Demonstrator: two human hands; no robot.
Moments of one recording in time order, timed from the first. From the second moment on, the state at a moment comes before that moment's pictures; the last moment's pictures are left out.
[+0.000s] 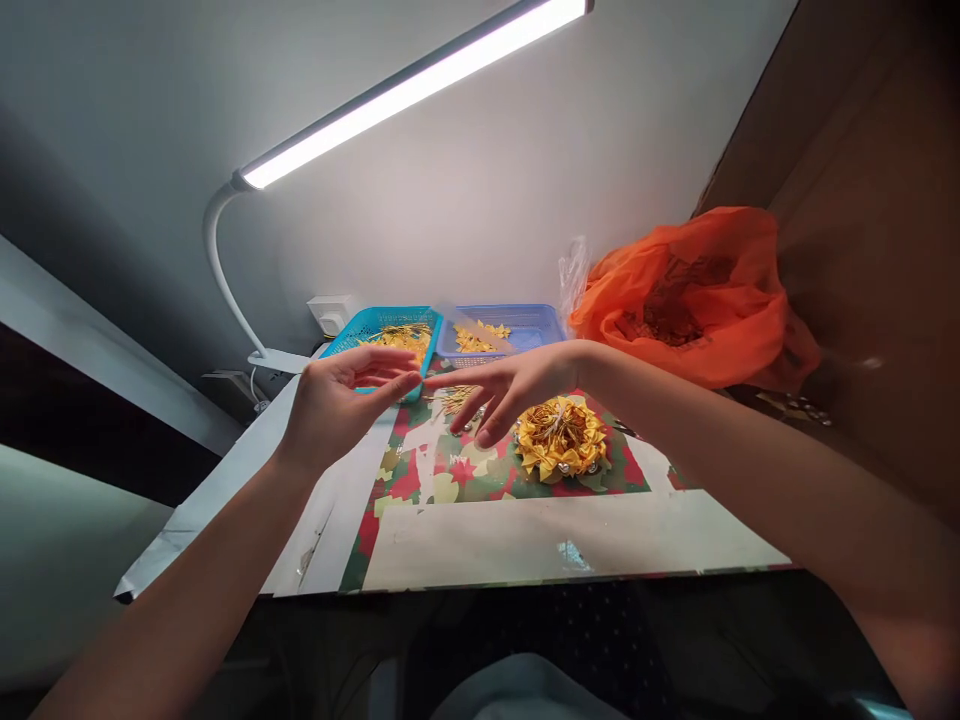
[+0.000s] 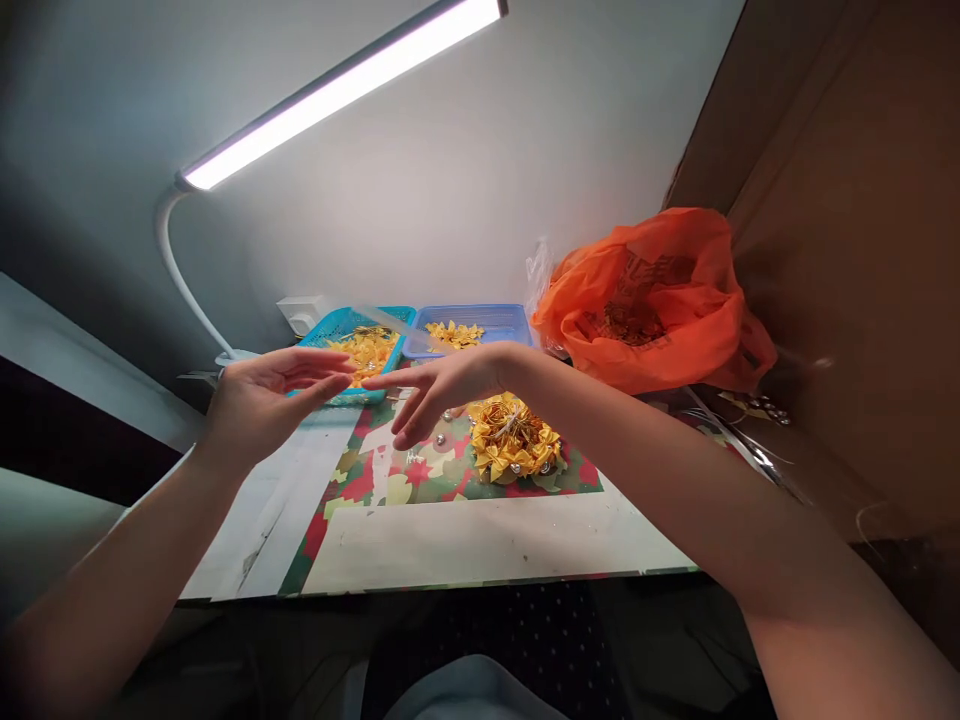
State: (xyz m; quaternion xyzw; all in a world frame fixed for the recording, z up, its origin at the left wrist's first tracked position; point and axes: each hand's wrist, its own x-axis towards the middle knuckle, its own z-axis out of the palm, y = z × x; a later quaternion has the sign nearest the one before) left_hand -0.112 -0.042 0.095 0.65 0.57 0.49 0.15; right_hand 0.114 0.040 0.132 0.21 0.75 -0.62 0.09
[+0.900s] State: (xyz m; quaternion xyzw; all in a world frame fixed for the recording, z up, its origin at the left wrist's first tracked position) left_hand -0.128 -0.083 0.000 0.36 0.53 0.45 0.62; right_hand 0.133 -0.018 0.021 0.14 0.64 -0.74 -0.15
